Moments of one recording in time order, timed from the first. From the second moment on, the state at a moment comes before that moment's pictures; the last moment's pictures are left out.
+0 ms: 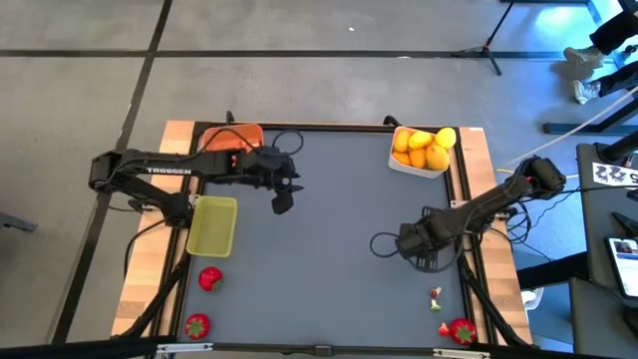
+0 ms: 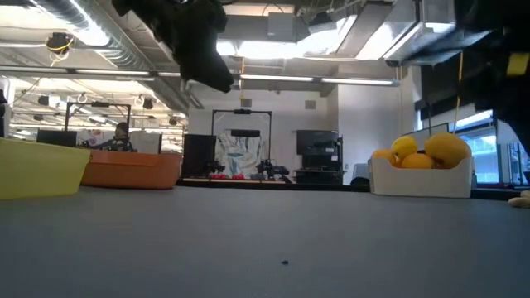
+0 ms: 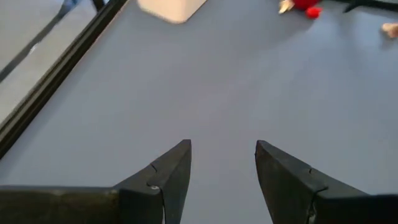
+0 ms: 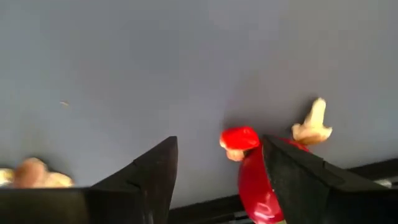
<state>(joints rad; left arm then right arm) 0.17 1.31 0.97 -0.37 -0.09 -0.12 0.43 1.38 0.82 -1.16 -0.03 0.63</state>
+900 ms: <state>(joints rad) 0.17 1.31 0.97 -0.35 -0.09 -0.05 0.32 1.69 0.80 -1.18 -0.07 0.34</state>
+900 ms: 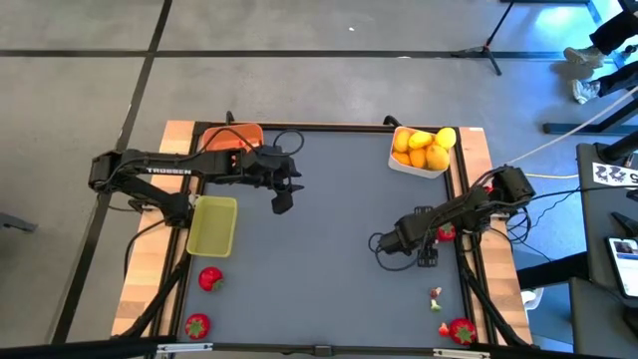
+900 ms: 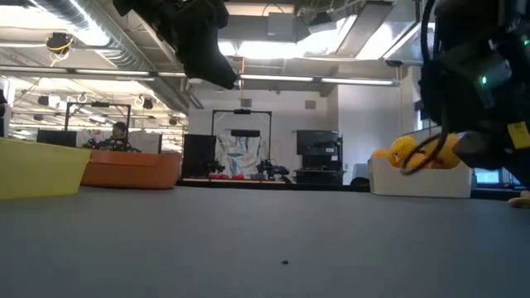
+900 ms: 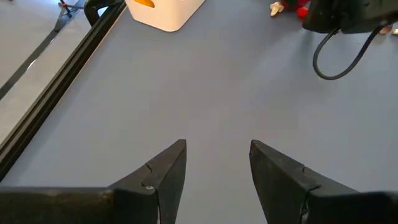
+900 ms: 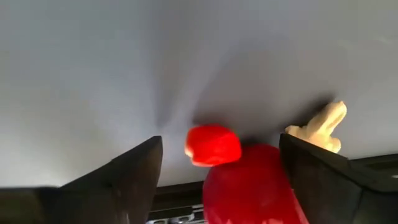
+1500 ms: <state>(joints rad) 0.16 1.31 0.95 -0.33 -0.09 -0.05 0.32 1.73 0.86 -1.16 0.01 0.28</state>
